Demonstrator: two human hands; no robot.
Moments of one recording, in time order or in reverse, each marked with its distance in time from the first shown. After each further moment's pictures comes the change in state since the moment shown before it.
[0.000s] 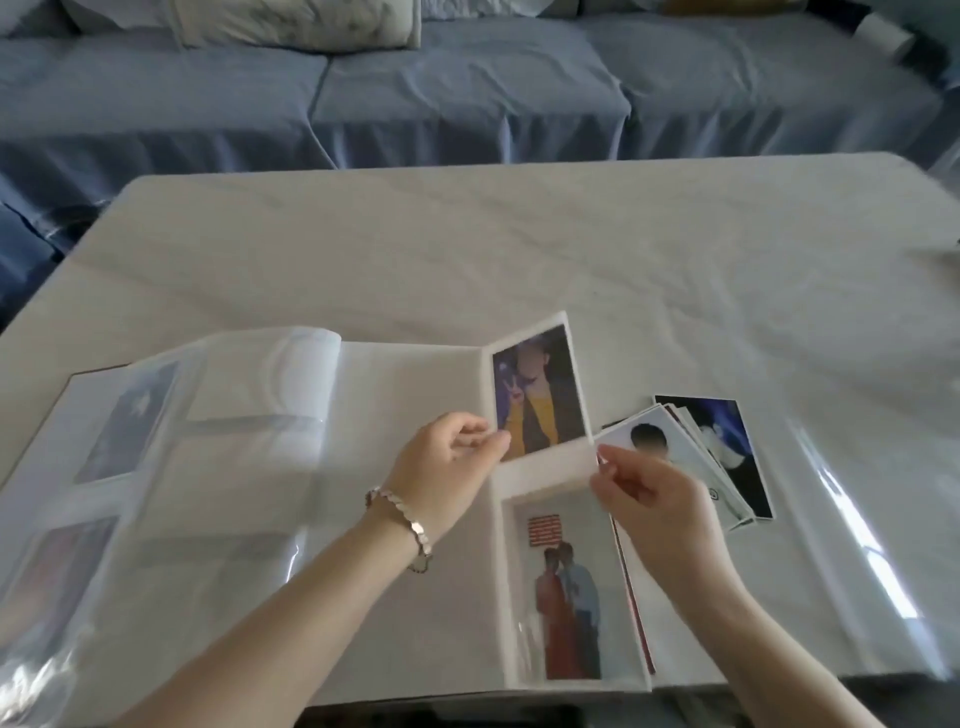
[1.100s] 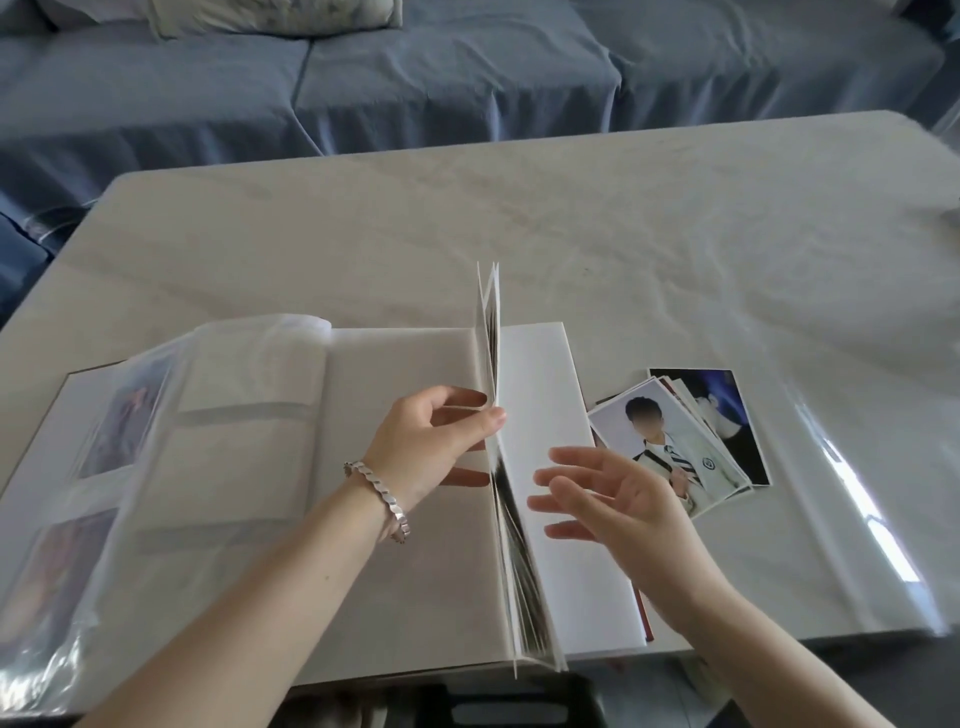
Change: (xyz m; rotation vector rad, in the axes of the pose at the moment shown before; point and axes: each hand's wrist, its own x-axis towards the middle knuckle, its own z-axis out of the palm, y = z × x) left_hand -0.003 0.010 -0.009 -0.367 -0.075 -0.143; right_hand -0.022 -0.008 0.006 0.343 -0.306 0.078
